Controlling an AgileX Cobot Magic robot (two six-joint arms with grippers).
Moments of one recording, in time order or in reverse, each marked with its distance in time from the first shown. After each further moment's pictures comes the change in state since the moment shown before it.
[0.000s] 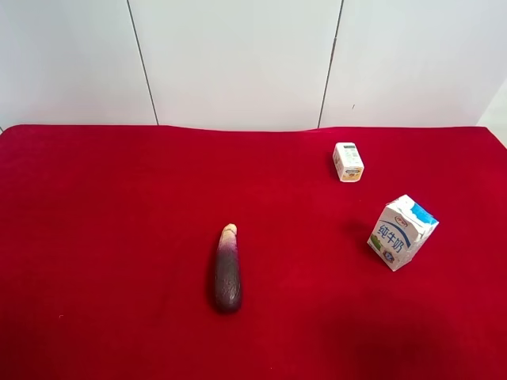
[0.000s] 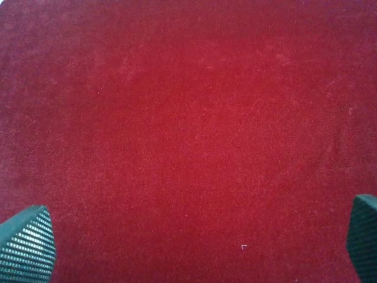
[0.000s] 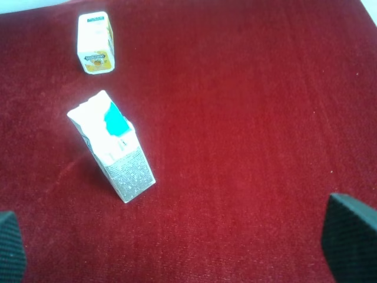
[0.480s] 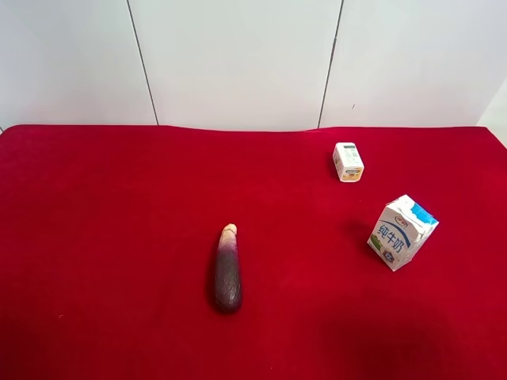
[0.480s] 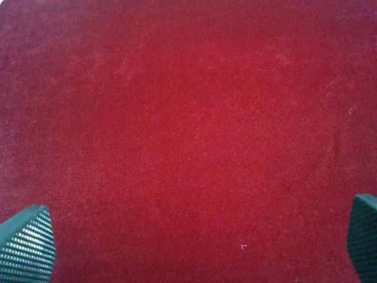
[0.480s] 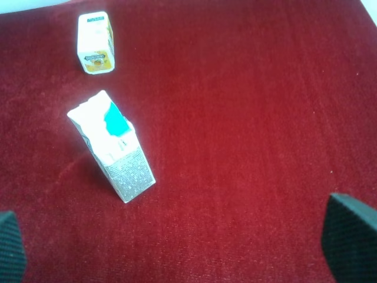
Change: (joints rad) left arm 0.000 0.000 0.000 0.000 0.000 0.000; right arm 0.000 0.000 0.000 0.000 0.000 0.000
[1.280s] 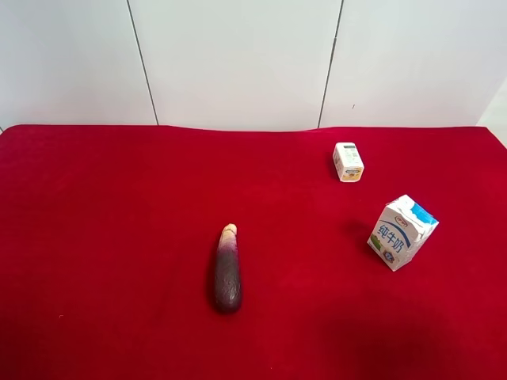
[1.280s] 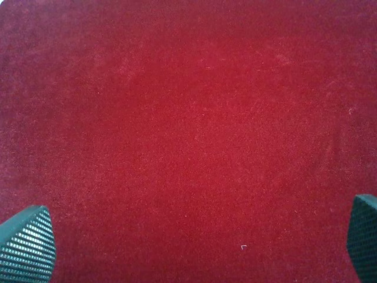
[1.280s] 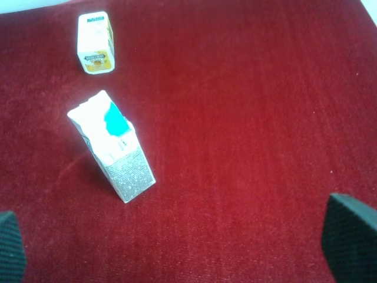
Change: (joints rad) left arm 0.000 0.000 0.000 0.000 0.000 0.000; right arm 0.000 0.000 0.000 0.000 0.000 0.000
